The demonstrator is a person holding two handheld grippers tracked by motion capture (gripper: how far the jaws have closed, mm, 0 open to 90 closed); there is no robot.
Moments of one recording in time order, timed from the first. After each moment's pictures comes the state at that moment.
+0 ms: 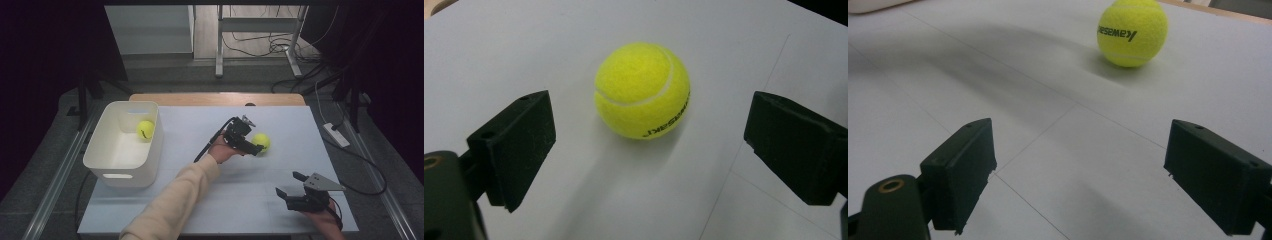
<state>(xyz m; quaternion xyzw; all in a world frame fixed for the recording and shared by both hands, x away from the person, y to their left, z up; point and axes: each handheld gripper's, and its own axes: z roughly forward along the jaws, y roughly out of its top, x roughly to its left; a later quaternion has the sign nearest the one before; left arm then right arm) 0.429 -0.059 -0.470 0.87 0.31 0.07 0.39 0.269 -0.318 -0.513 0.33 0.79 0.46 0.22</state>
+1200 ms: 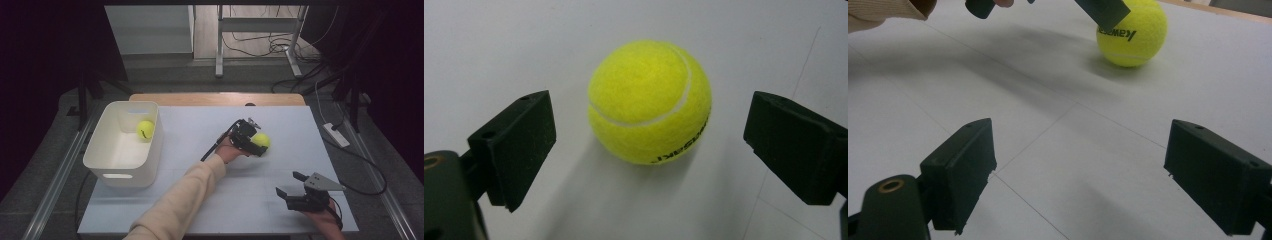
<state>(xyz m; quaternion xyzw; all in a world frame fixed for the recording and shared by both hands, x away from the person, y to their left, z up) 0.442 -0.082 -0.492 0.87 0.30 0.07 0.38 0.270 -0.318 -0.513 0.34 0.79 0.46 0.22</state>
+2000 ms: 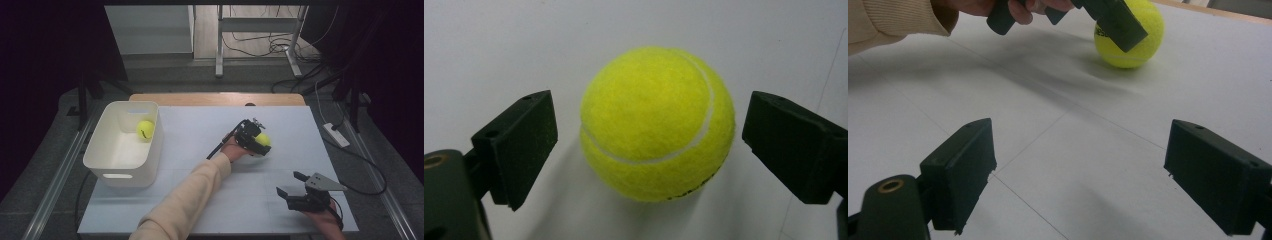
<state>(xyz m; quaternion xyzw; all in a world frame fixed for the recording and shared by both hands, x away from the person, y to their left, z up) 0.456 -0.099 -0.506 0.87 0.31 0.06 0.37 0.269 -0.320 -0.512 0.34 0.79 0.47 0.22</state>
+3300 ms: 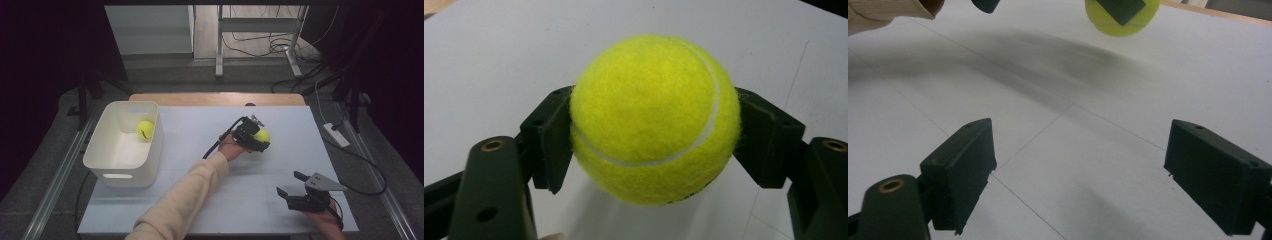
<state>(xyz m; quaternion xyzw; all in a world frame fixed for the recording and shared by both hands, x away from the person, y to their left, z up) 0.445 -0.086 -0.481 0.87 0.30 0.07 0.39 0.269 -0.320 -0.512 0.34 0.79 0.46 0.22</state>
